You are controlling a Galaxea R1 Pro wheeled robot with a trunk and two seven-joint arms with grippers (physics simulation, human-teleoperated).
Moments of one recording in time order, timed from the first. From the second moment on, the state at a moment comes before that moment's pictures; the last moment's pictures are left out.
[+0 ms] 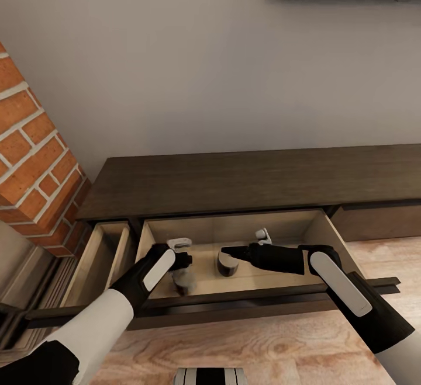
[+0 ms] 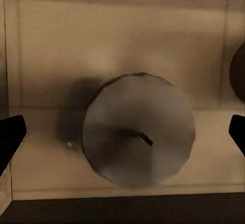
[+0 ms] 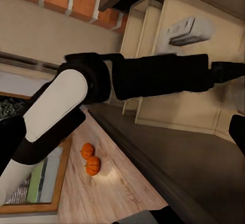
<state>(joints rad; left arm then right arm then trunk) -0.83 -0.06 -0.49 -0.71 0.81 0.65 0.51 -0.60 -0.35 0.45 -1.42 -1.27 0.91 0.34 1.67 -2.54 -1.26</state>
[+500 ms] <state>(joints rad) -0.83 -0.05 -0.38 -0.84 0.81 0.78 0.61 -0.60 -0.35 0.45 -1.42 -1.27 0.91 0.34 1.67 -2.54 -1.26</state>
